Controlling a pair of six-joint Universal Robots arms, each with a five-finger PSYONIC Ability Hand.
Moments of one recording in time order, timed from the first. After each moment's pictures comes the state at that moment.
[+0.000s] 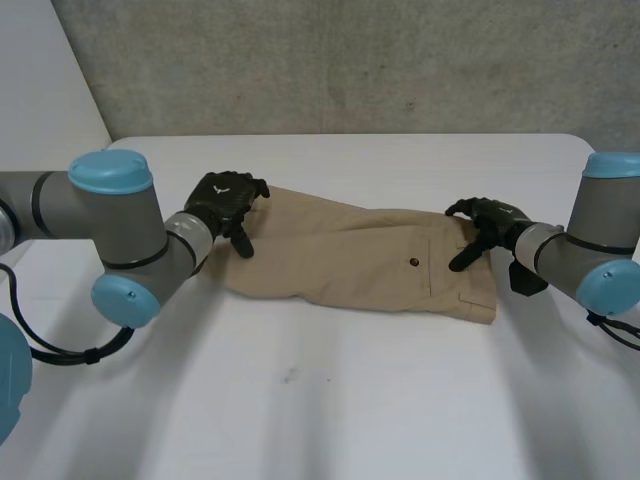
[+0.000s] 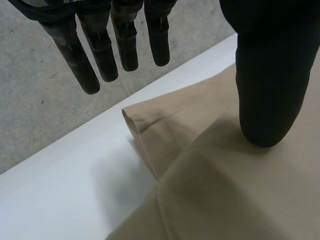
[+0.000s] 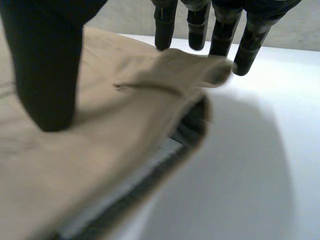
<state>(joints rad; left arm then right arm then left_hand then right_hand) 4.33 -2.38 -1.06 3.22 -1.40 3.38 1.73 -0.57 0.84 0.18 1.26 3.16 0.38 0.39 0.39 0.39 0.22 0.22 0.24 0.29 0.25 0.12</state>
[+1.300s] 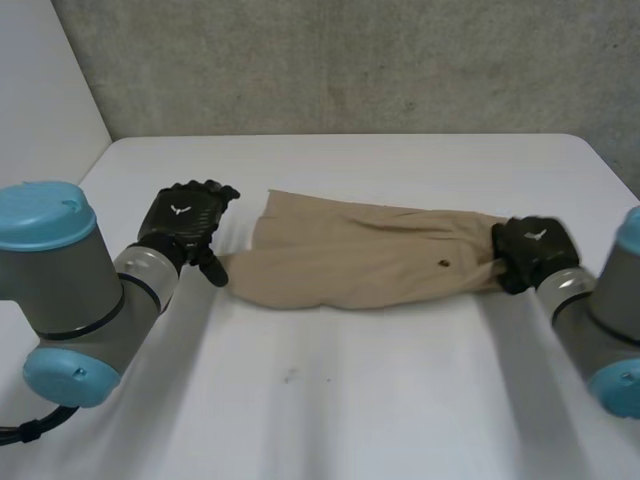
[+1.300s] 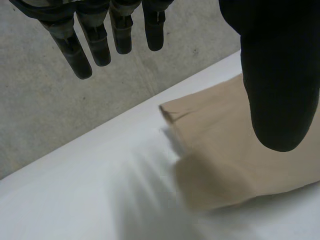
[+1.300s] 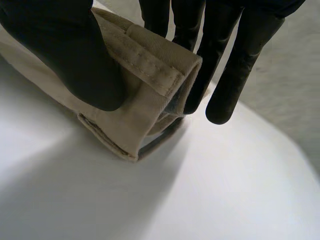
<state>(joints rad) 4.32 -1.96 -1.61 3.38 -1.53 3.32 1.77 -1.13 1.68 -0.28 1.51 2.76 0.22 0.21 0.22 0.21 0.05 0.90 1.18 1.16 1.19 0.95</state>
